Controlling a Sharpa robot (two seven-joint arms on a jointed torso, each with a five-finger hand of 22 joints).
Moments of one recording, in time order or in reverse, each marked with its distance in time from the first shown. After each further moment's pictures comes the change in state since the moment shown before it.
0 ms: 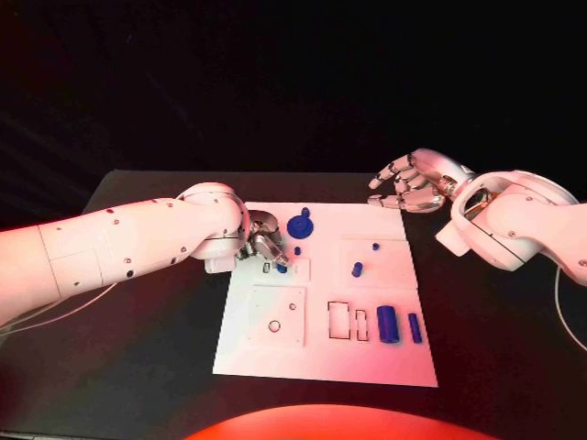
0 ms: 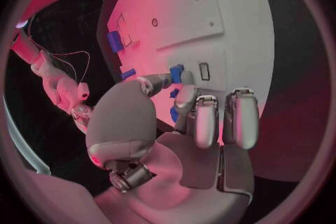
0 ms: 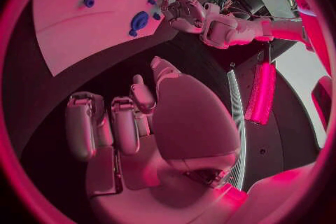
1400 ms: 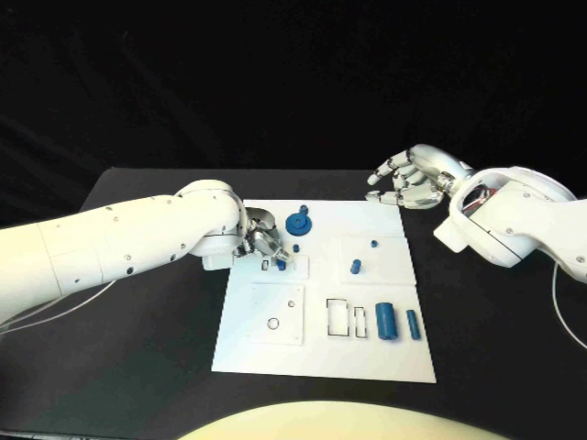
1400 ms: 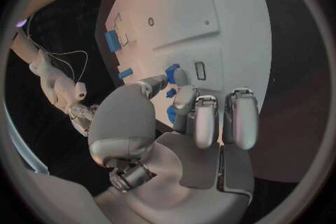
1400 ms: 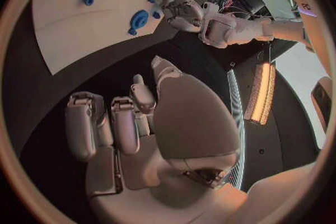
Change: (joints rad) left arm 0.000 0.011 -0.004 -0.024 0.002 0.008 -0.002; left_hand -0.078 0.005 -0.183 0.029 -0.020 0.049 -0.024 -0.025 0.002 0.004 -0.003 0.004 0.015 0.000 -0.007 0.004 0.000 0.000 0.004 -0.004 0.000 0.000; right arm 0.000 -0.003 0.000 0.006 -0.003 -0.014 0.001; right_hand -0.008 -0.008 0.006 0.006 -0.004 0.003 -0.003 0.004 -0.002 0.000 0.000 0.000 0.003 0.000 0.000 0.000 0.000 0.000 0.000 0.000 0.000 0.000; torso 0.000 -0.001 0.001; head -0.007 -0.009
